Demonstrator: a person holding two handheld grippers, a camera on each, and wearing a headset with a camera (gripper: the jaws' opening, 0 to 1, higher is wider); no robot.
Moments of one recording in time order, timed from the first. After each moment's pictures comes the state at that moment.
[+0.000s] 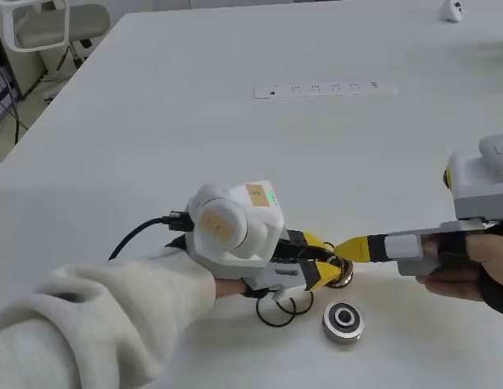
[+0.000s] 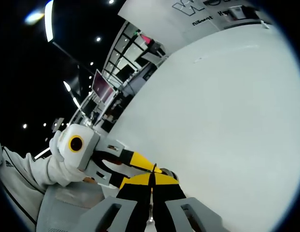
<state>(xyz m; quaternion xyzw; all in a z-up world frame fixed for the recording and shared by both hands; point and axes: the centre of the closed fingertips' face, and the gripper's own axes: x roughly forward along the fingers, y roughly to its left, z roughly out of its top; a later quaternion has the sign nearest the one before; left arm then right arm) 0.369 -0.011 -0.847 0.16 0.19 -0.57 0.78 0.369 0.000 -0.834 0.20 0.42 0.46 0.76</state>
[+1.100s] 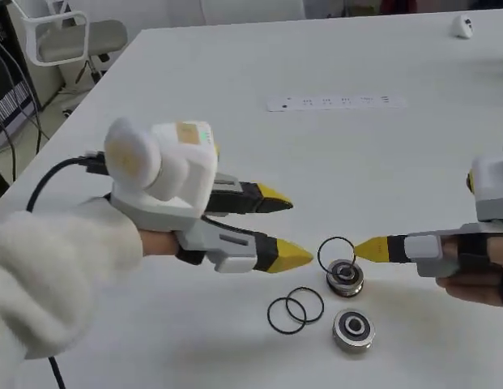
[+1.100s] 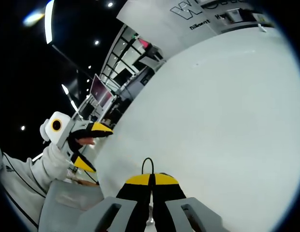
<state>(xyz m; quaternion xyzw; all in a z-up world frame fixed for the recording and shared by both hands) 0.364 0.058 -0.764 0.15 0.17 -0.56 0.79 0.375 -0.005 -0.821 0.20 0.41 0.45 0.77</state>
